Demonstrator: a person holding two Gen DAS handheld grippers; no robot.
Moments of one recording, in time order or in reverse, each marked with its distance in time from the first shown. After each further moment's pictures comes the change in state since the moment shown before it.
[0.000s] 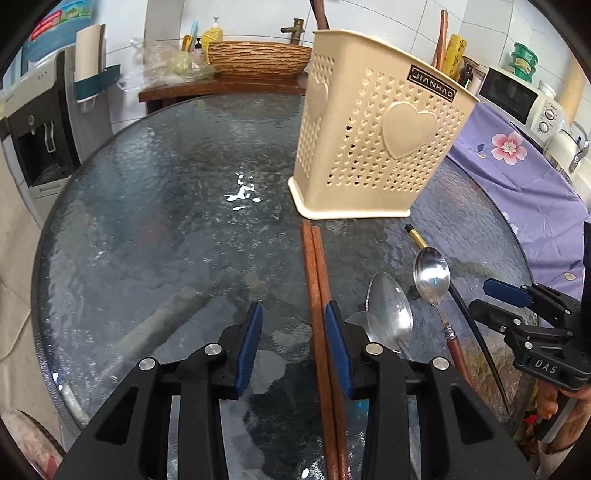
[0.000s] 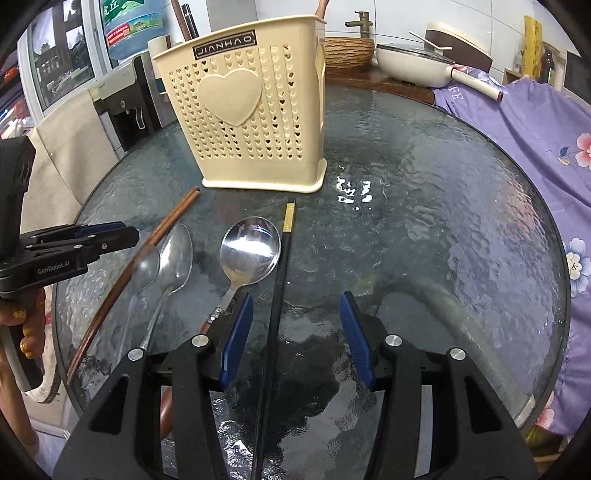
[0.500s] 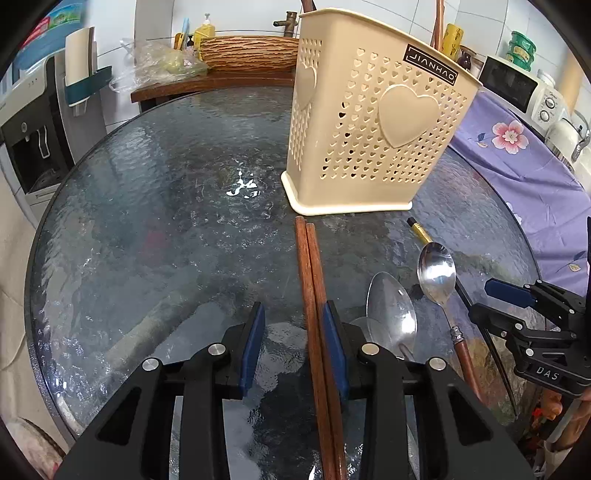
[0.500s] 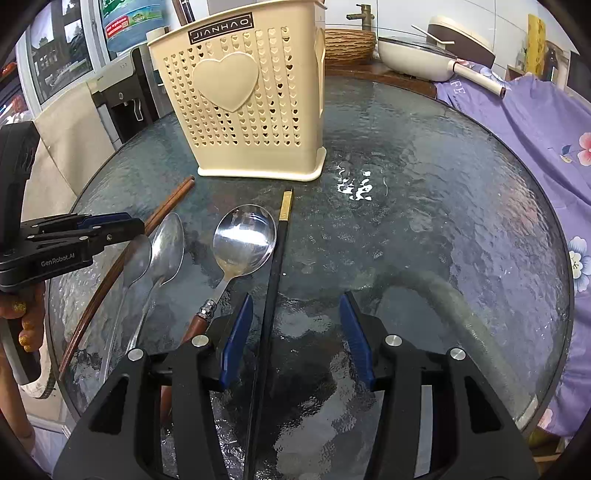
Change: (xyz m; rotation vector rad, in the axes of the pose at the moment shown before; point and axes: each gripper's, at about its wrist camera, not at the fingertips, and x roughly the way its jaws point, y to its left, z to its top) left arm 0.014 -0.006 0.006 0.026 0.021 0.016; right arm 0.008 0.000 -0.001 -0.005 0.023 -0.004
